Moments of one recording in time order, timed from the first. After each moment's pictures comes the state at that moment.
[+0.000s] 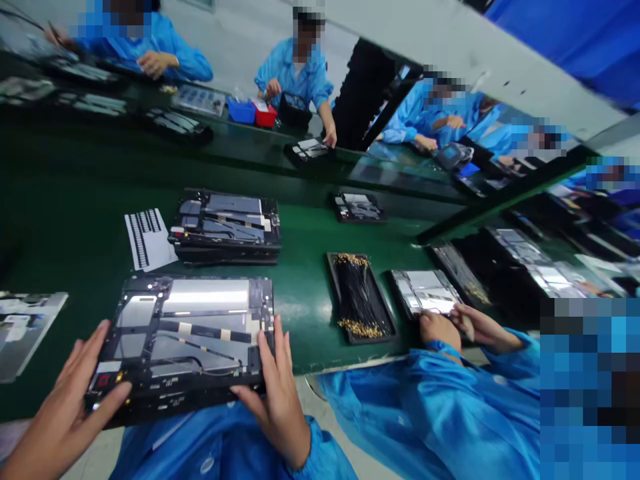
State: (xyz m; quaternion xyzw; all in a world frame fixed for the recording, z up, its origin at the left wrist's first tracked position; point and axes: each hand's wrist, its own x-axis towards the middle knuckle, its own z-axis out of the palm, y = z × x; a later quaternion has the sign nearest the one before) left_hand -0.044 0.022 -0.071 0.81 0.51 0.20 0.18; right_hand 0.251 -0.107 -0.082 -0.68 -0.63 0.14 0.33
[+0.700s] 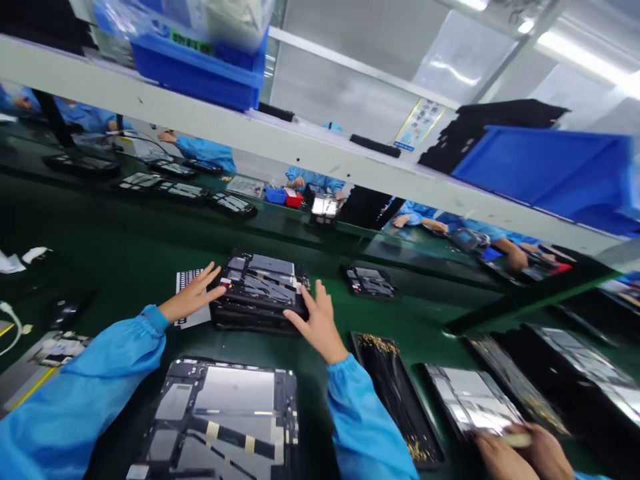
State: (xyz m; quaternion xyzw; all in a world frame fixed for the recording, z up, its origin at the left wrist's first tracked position) left_hand 0.045 0.270 -0.060 0.83 0.46 0.24 0.21; right_hand 0.372 0.119 -0.048 -0.67 -0.64 0.07 0.37
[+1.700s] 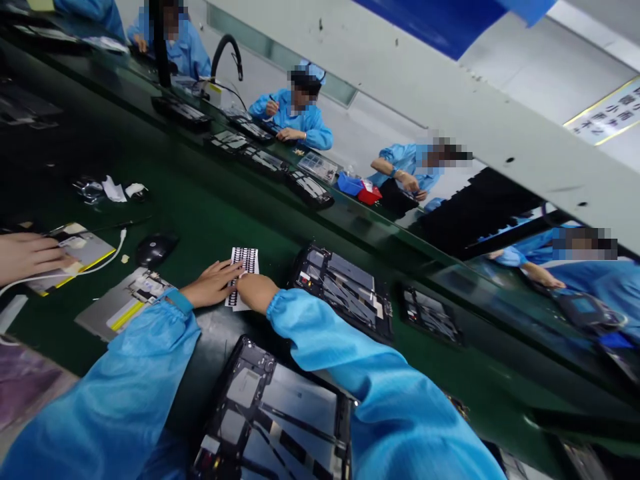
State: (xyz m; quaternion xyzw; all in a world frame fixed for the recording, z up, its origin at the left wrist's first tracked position) left_hand -0.066 0.244 -0.135 0.84 0.47 0.14 0.23; right_hand 0.109 0.247 -0.059 -0.38 -0.90 0.09 -0.18
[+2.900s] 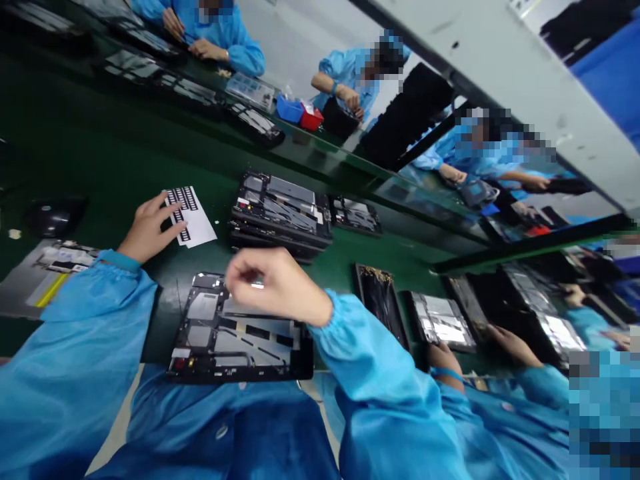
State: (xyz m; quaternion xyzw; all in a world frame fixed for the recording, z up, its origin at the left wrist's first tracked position) left_hand -0.038 0.246 -0.104 0.81 0.52 0.23 0.14; right_hand 0.216 0.078 0.055 -0.46 -0.76 0.36 0.29
